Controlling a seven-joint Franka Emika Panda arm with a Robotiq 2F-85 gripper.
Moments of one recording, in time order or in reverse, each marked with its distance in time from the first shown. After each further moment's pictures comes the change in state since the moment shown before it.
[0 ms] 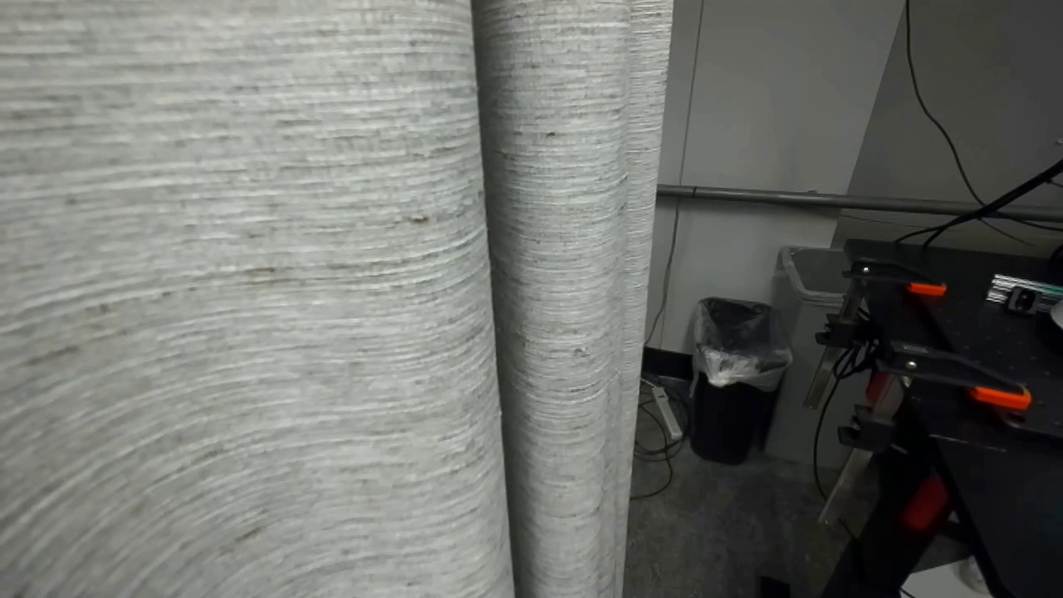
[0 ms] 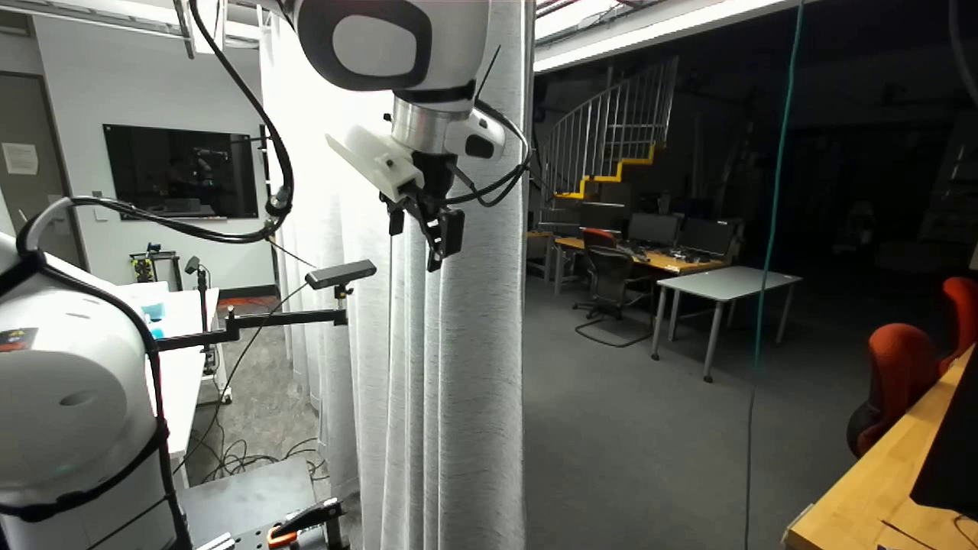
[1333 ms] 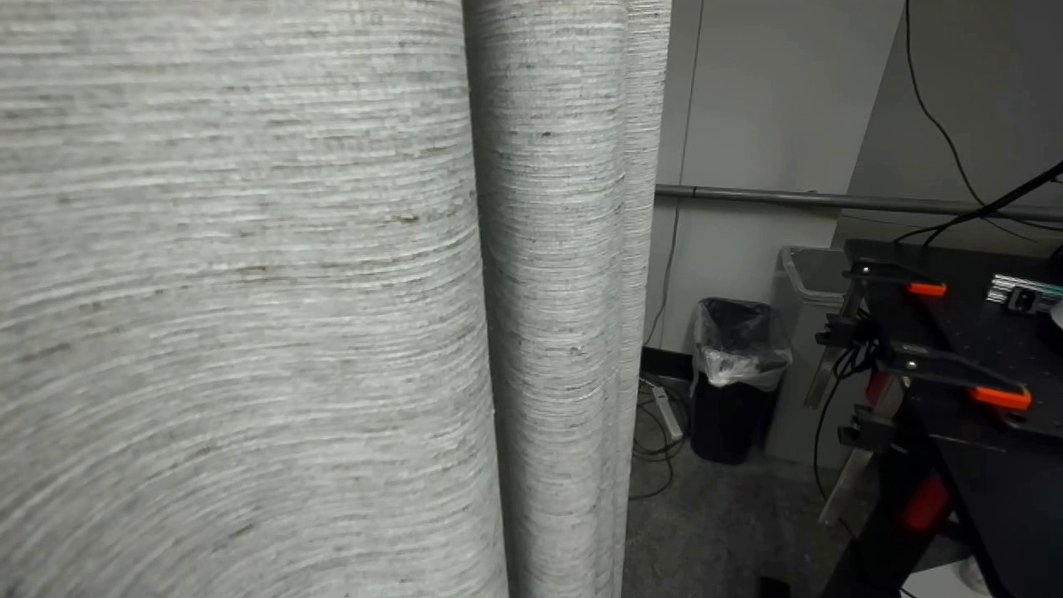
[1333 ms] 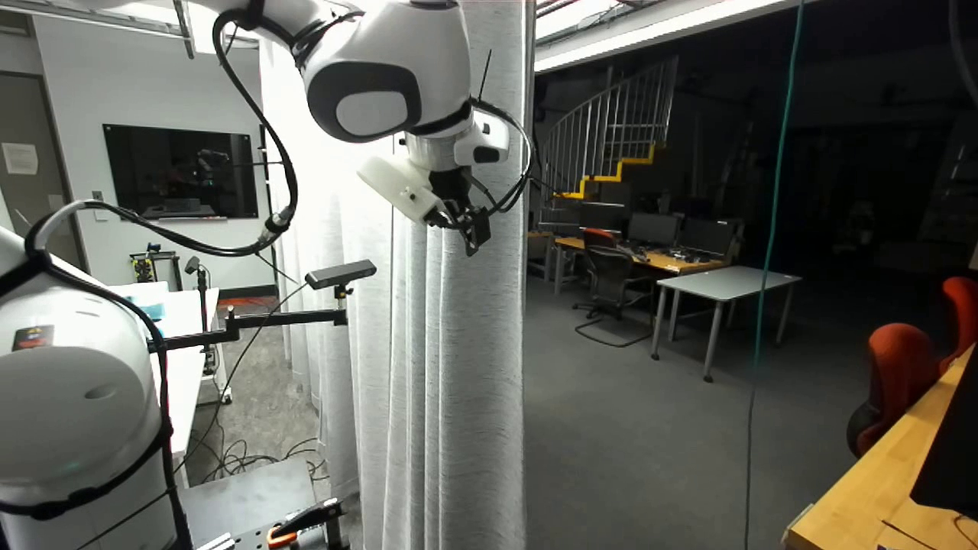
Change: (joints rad) arm 0.090 0.068 0.070 -0.071 0.211 0.494 -0.072
